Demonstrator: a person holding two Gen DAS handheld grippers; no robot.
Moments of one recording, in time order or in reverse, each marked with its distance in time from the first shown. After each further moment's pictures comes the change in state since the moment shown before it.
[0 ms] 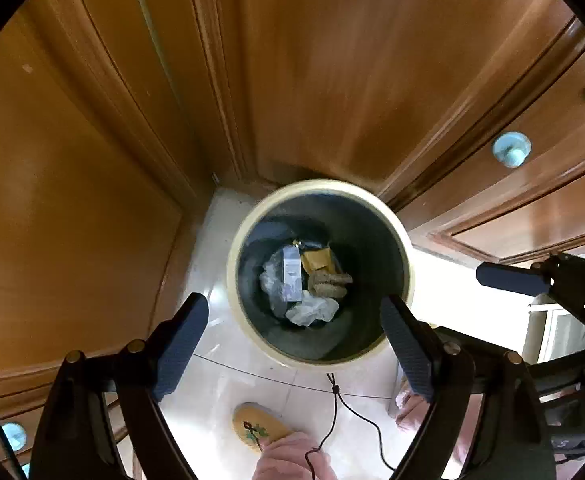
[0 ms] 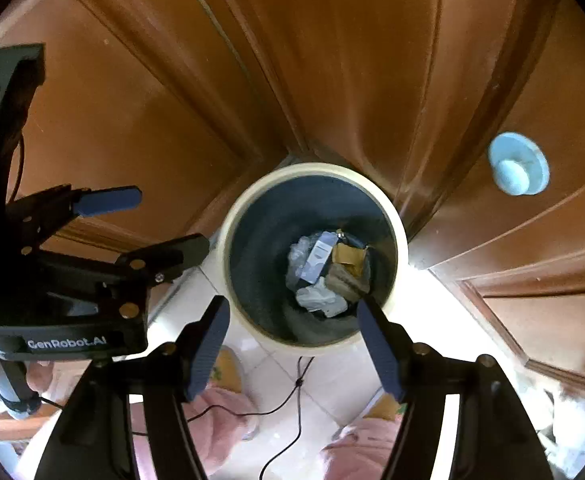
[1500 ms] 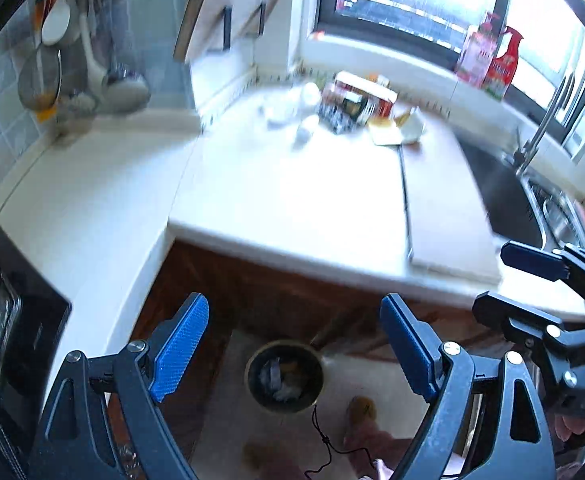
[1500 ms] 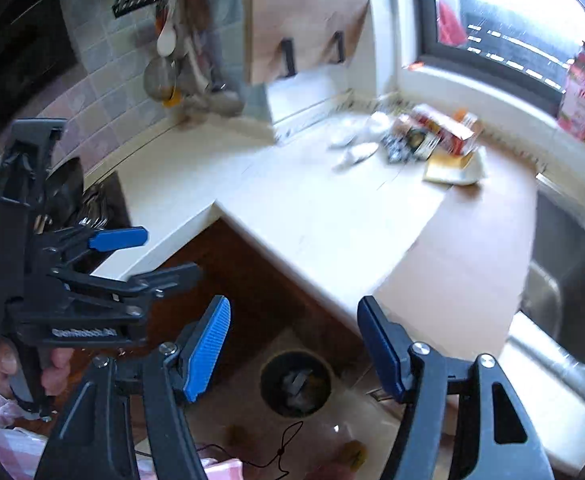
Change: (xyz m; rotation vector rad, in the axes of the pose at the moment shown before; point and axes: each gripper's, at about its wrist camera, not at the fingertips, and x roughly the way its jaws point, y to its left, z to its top) left arm -0.453 -0.069 0.142 0.042 -0.376 -0.012; right arm -0.459 0.049 0.088 -0.075 -0.467 -0.089
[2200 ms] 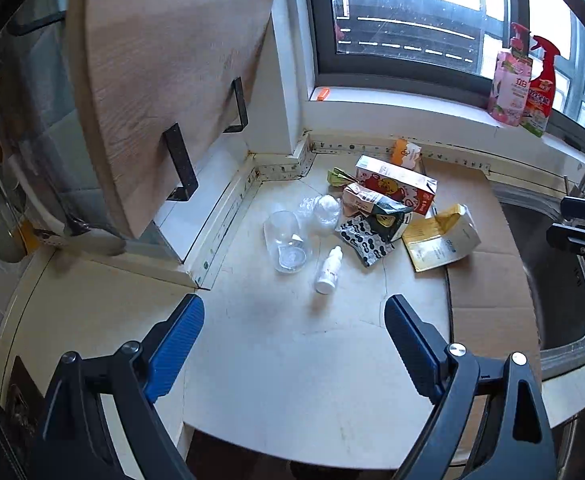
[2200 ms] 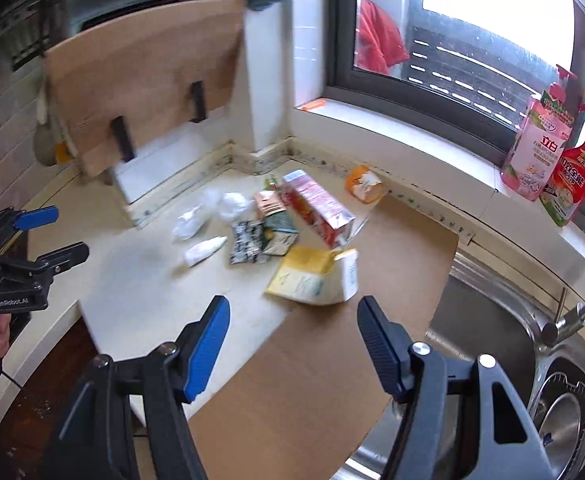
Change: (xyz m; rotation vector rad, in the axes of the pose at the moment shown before) left arm 0.105 -0.025 0.204 0.118 -0.081 0.138; right arm 0.042 -0.182 0.162 0.016 -0.010 -0.207
